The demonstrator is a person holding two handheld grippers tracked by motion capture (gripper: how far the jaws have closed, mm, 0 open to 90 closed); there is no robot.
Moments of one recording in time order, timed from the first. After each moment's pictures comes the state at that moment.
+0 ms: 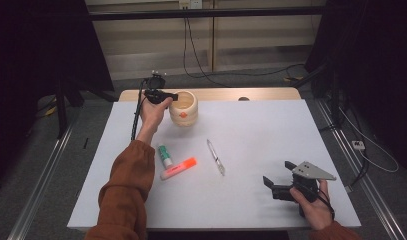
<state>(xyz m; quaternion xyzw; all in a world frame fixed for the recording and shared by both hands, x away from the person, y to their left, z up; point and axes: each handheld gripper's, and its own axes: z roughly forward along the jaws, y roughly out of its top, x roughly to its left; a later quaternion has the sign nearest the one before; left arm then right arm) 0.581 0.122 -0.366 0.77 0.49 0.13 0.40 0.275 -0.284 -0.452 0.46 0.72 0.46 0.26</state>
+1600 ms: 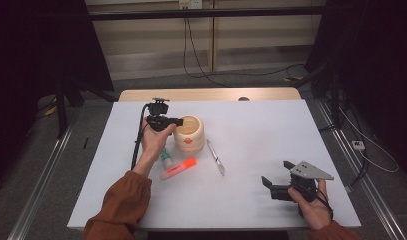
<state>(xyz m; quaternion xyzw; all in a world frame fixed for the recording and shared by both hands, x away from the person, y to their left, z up) 0.504 0.111 -0.393 0.76 0.51 0.08 0.39 0.276 -0.280 -0.451 0.45 0.72 0.45 0.26</state>
